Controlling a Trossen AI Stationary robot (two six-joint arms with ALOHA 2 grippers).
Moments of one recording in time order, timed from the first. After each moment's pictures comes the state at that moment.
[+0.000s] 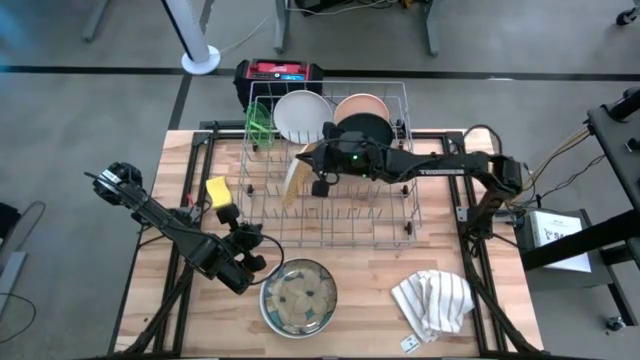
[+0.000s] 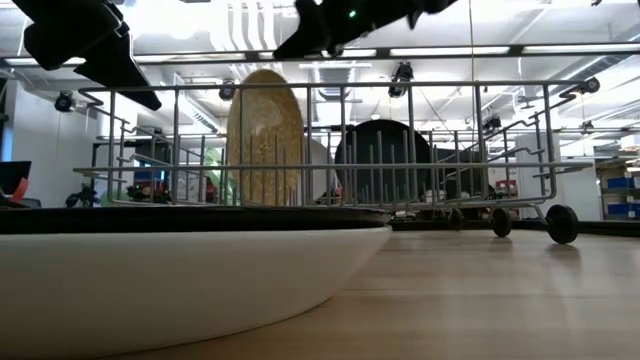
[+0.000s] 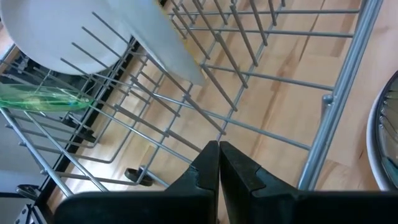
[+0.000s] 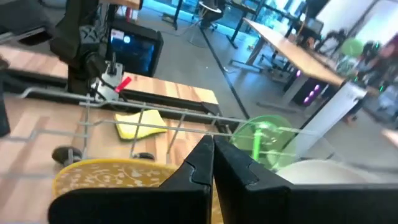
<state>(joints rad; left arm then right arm) -0.63 1.41 0.99 -1.09 -0.90 -0.93 -0.17 1.74 1.40 0.09 0.11 -0.37</state>
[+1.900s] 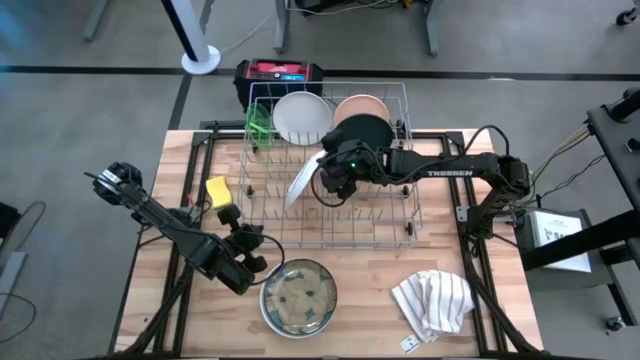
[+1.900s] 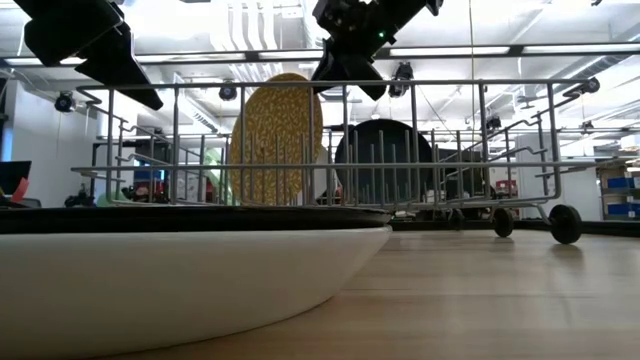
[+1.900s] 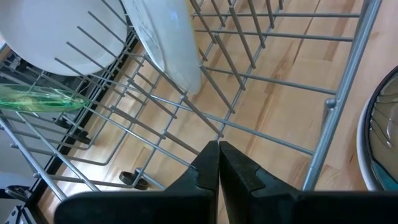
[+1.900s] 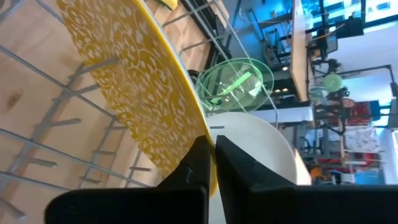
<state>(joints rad) -0.63 1.41 0.99 -1.06 -0.89 -0.93 -0.14 1.70 1.40 -0.27 0.32 -1.03</state>
